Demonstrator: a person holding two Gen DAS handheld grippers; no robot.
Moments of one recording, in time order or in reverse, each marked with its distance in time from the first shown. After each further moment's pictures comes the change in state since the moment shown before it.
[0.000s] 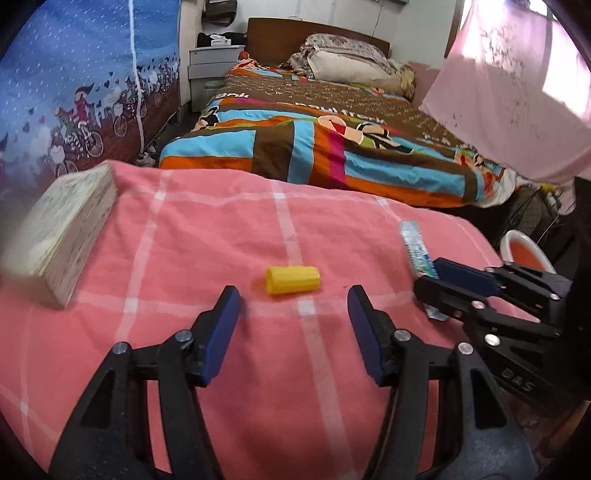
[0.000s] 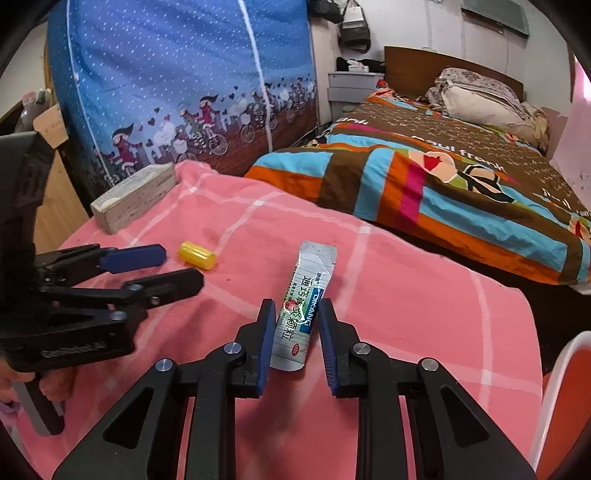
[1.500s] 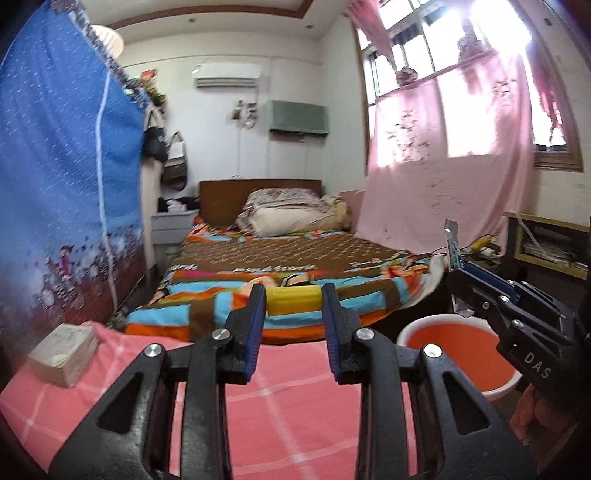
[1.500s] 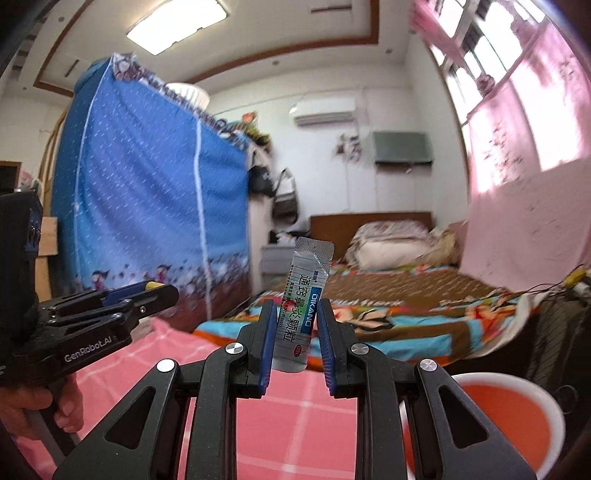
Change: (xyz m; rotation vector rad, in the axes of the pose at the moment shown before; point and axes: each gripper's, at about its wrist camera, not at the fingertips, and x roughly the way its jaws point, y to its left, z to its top) left arm -0.139 -0.130 -0.034 0.203 -0.669 -0.132; right arm -0.205 -0.037 -0.084 0.048 -0.753 -0.297
